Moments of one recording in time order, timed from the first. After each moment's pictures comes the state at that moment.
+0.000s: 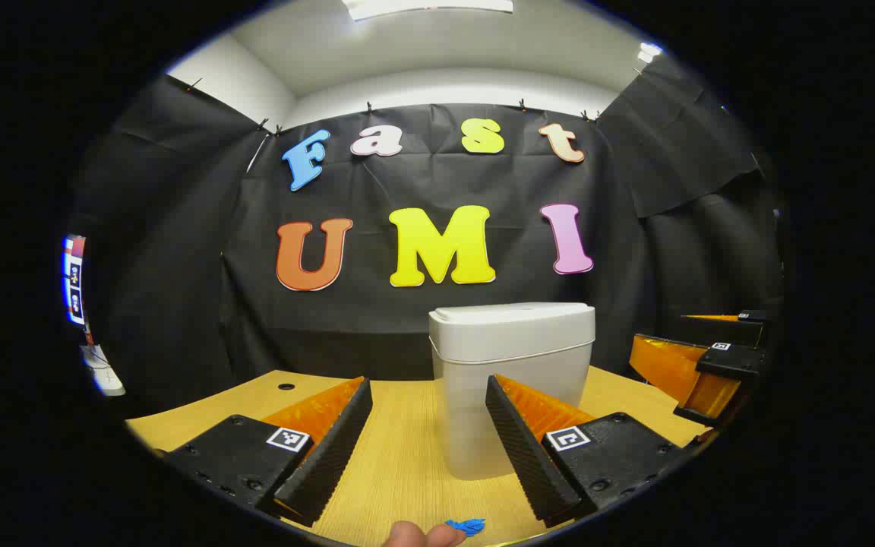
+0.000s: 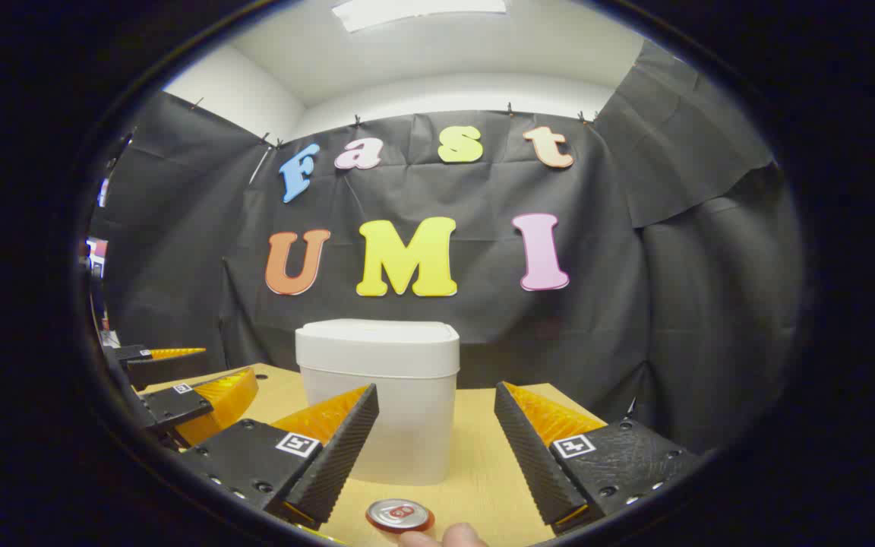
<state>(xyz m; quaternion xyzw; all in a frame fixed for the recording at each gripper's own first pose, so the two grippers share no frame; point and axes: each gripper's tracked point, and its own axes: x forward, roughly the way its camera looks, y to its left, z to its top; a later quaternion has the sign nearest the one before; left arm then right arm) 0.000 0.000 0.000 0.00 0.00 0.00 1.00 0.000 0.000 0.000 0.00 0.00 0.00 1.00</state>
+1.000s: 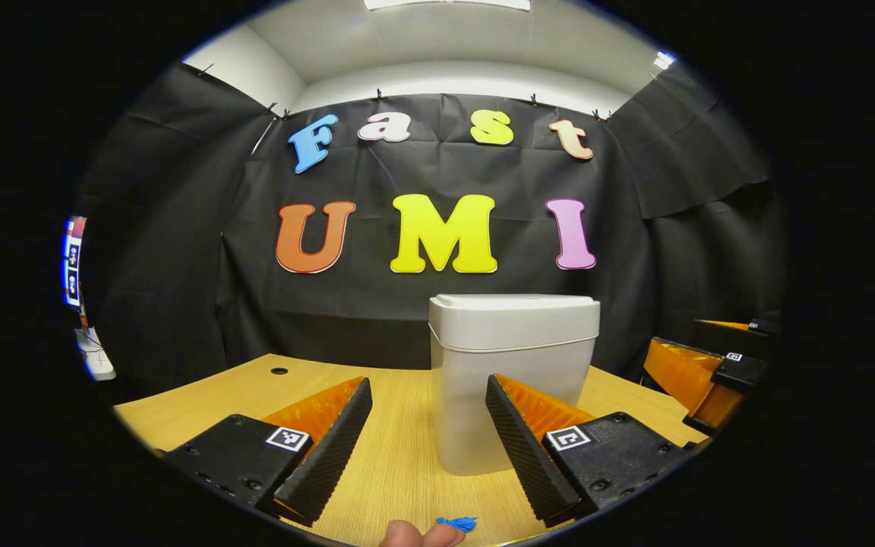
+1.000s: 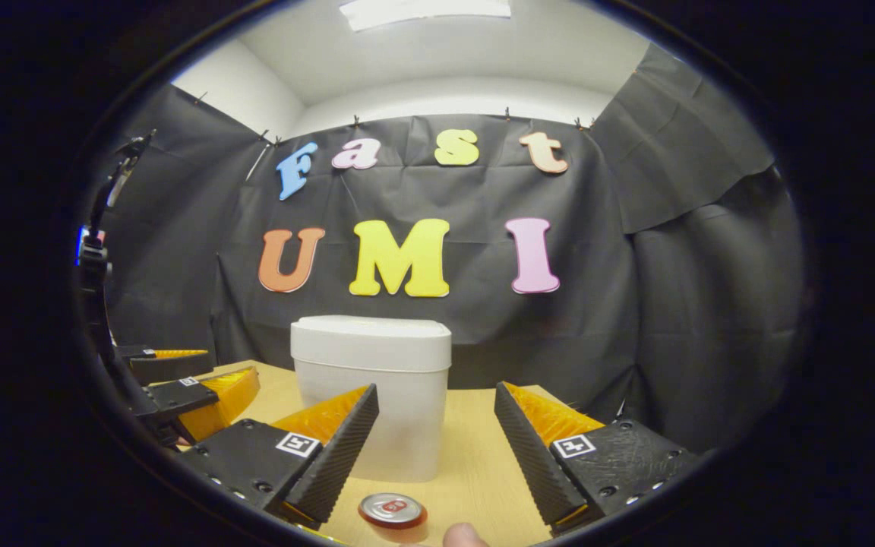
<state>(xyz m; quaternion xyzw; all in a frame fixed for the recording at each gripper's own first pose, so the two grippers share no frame) 0.005 0.001 -0.011 -0.03 0.02 0.00 1.00 -0.011 -0.008 -0.002 -0.01 -0.01 -0.02 1.00</state>
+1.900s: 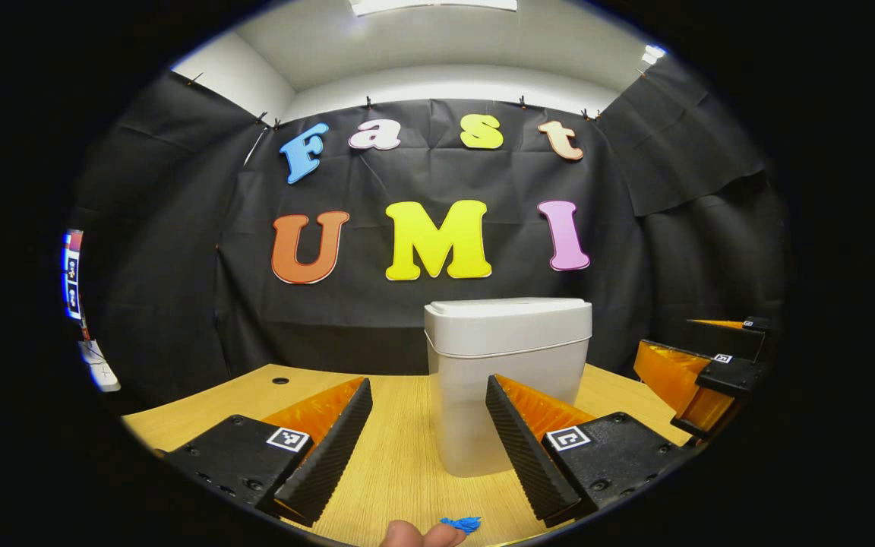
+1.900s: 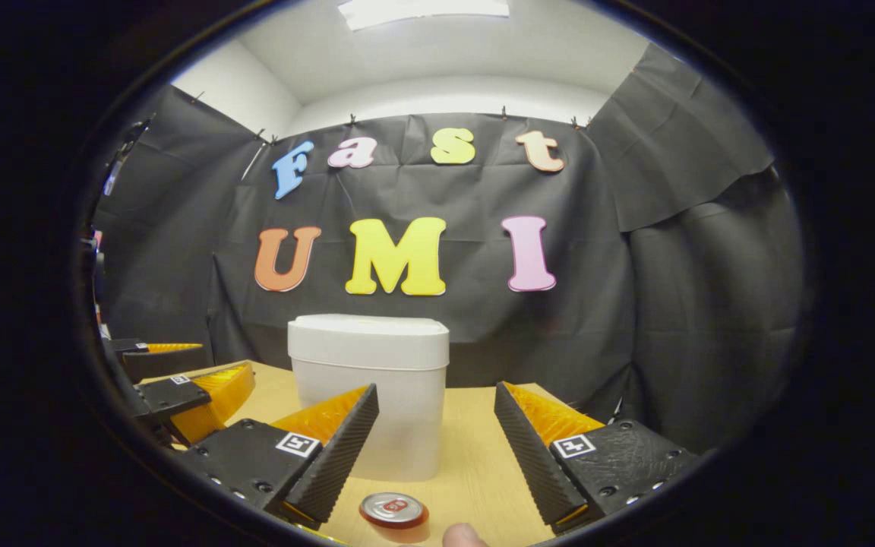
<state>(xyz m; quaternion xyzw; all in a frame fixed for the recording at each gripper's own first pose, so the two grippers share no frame) 0.000 -0.001 -0.005 -0.01 0.01 0.00 1.00 -0.012 -0.005 -0.005 -0.01 -0.01 -0.02 1.00</state>
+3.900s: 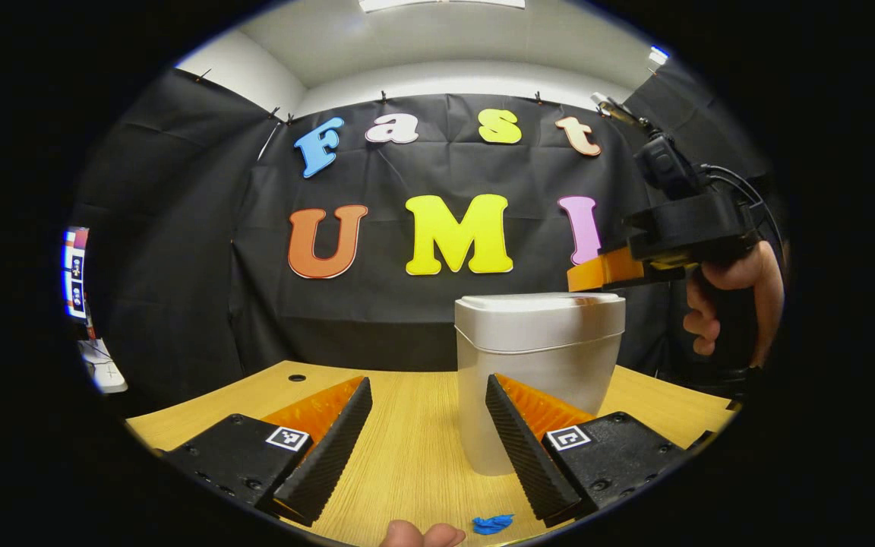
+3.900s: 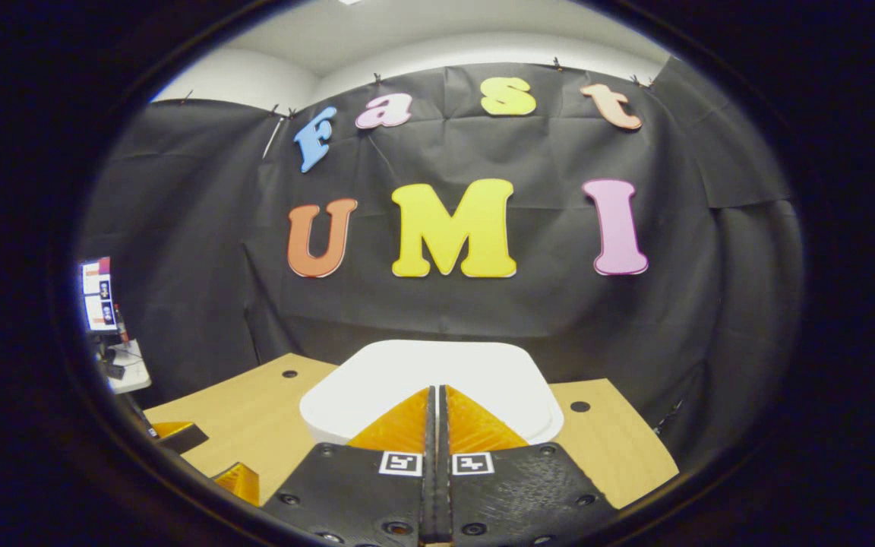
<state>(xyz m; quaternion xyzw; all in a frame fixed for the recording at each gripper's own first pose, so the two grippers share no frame) 0.007 0.037 -0.011 -0.01 0.02 0.02 1.00 0.140 0.073 0.045 0.00 0.11 0.08 0.99</state>
